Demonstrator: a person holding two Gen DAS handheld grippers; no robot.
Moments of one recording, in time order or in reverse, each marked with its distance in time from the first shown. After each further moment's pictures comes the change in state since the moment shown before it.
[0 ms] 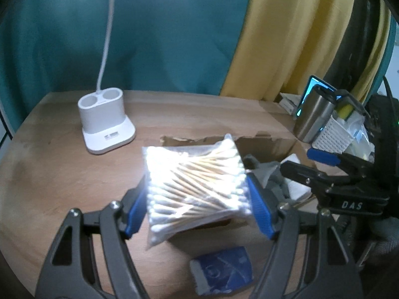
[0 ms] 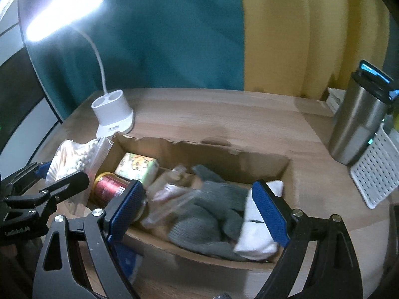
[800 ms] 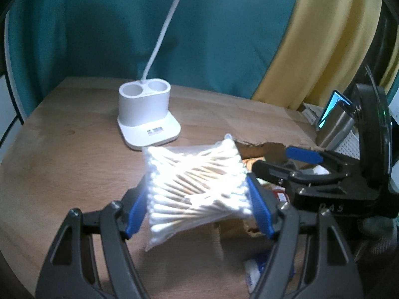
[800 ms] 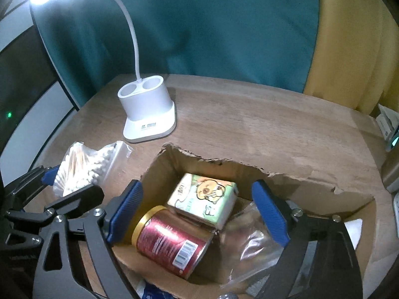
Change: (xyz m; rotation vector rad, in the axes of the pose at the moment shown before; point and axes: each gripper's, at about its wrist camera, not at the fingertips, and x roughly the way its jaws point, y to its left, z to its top) left arm -0.003 0.082 0.001 -0.093 0.008 0.034; right arm 0.075 0.089 0.036 -0.086 0.083 0.110
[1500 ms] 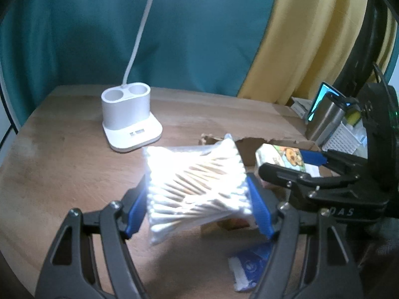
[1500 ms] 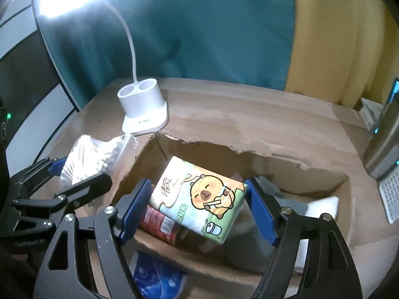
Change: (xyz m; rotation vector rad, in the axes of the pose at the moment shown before) left arm -0.003 -0.025 -0.003 0.054 -0.002 -0.030; right arm -0.037 -0.019 -0.019 0.011 -0.017 -0.021
